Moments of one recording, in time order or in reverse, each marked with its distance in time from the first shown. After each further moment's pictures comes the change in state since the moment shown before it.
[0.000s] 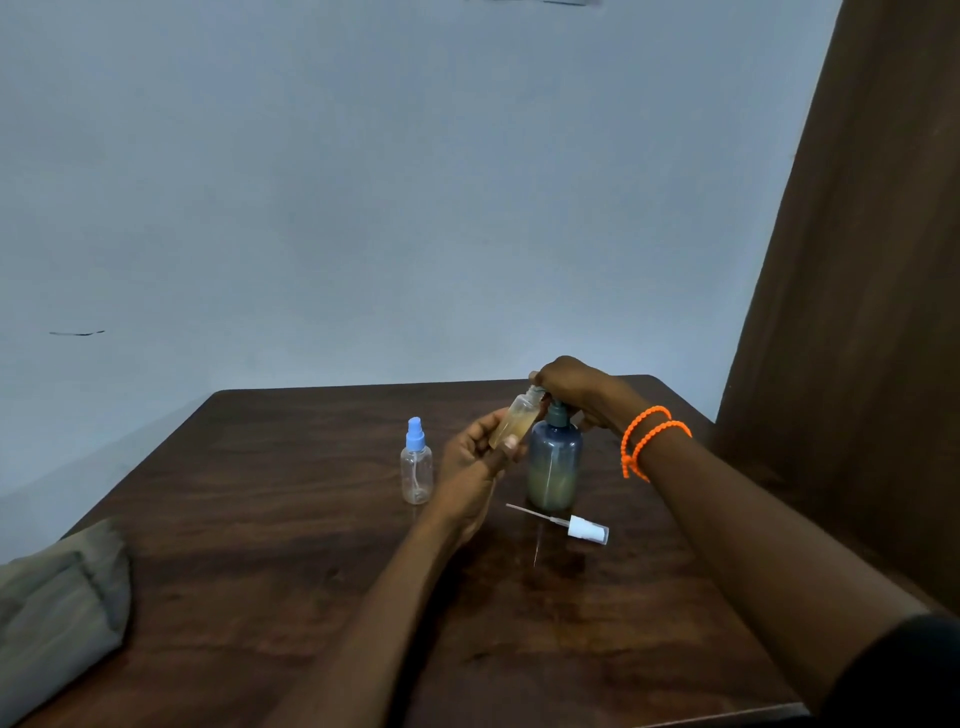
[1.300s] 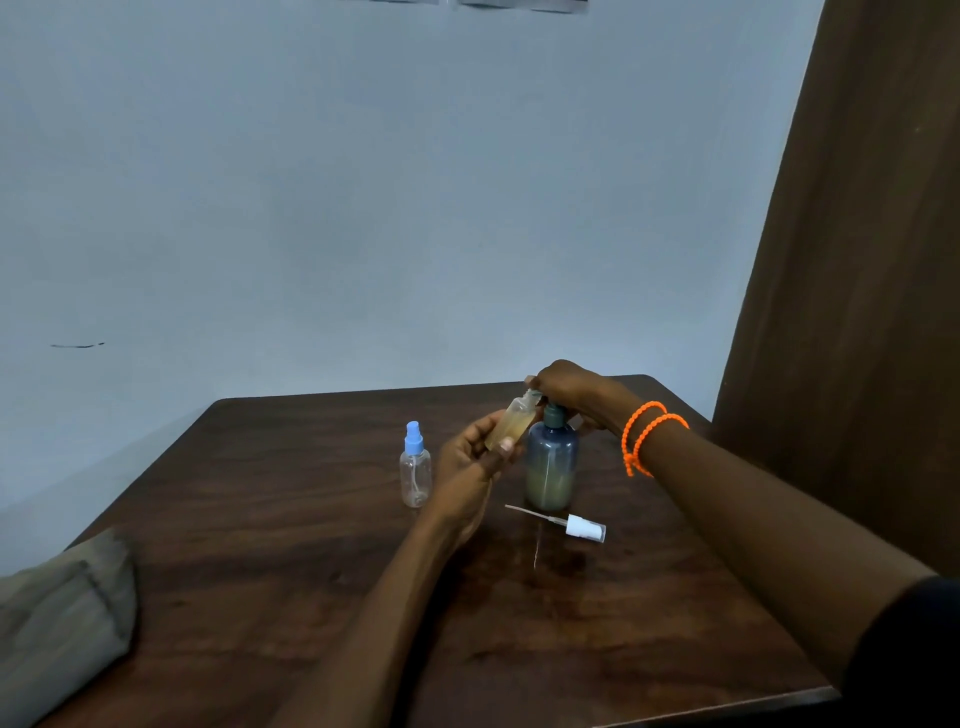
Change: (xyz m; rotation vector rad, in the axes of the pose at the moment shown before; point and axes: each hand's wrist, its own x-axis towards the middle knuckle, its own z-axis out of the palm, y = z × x) left_hand -0.002 0.002 0.002 -0.014 0.012 0.006; right_hand -0.002 0.002 0.003 0.023 0.015 0.047
